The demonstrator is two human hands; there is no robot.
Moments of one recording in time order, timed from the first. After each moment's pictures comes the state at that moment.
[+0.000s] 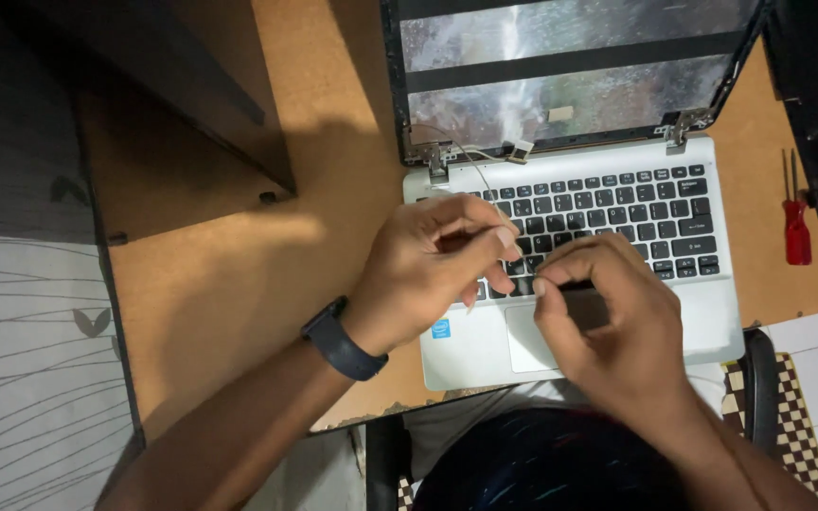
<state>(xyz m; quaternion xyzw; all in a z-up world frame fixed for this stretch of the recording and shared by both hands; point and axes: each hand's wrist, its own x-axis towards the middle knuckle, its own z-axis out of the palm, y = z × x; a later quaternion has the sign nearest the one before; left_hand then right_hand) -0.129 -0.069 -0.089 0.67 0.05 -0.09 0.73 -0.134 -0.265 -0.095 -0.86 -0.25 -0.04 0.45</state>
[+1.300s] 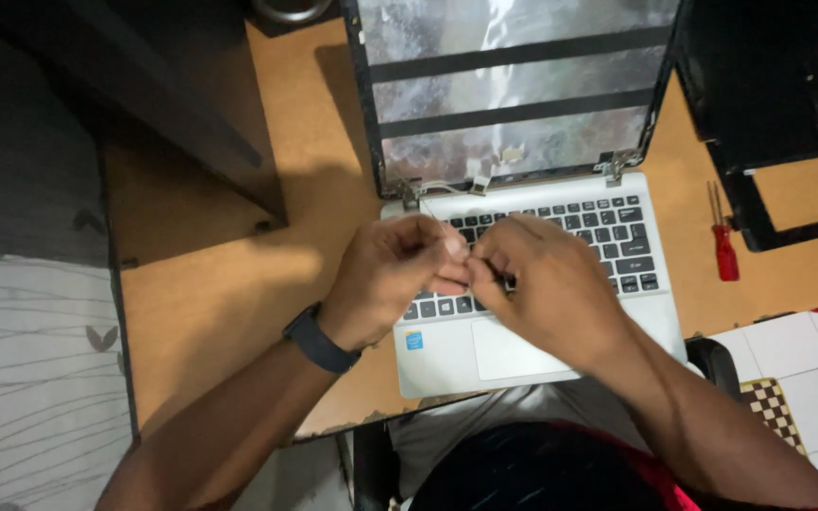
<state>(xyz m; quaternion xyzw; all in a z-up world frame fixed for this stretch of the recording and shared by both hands) -0.123 -0.066 -0.120 0.57 0.05 -0.06 0.82 -0.085 -0.254 -0.083 -0.89 -0.34 0.00 0.32</state>
